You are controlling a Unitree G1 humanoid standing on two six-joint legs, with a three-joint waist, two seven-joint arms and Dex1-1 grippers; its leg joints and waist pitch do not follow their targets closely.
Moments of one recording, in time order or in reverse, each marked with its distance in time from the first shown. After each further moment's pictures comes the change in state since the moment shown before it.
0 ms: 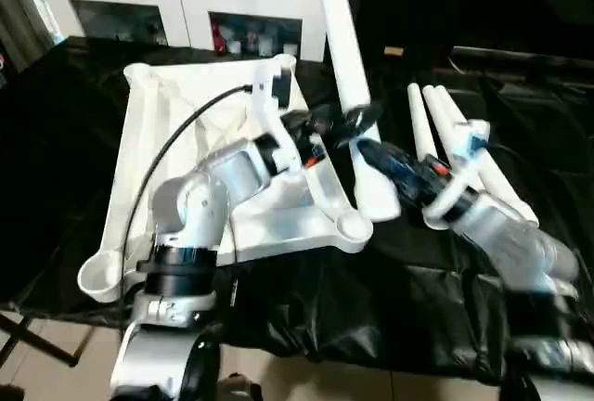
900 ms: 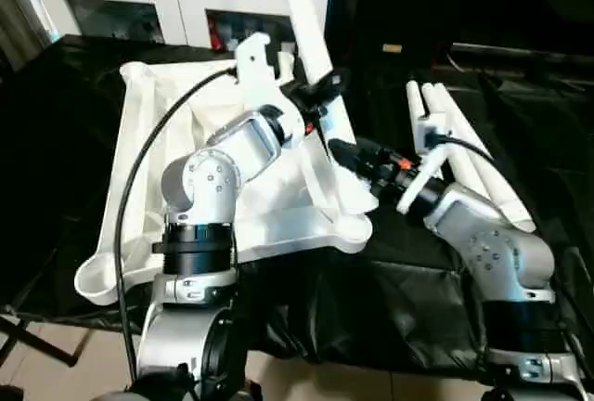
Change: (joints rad) left arm -0.100 -0.090 0.116 0.043 0.060 0.001 0.469; right arm 0.002 0.083 0.146 -0.177 -0.208 -0.064 -0.352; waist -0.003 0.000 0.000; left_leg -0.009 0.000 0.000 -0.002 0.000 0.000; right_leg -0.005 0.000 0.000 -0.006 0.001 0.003
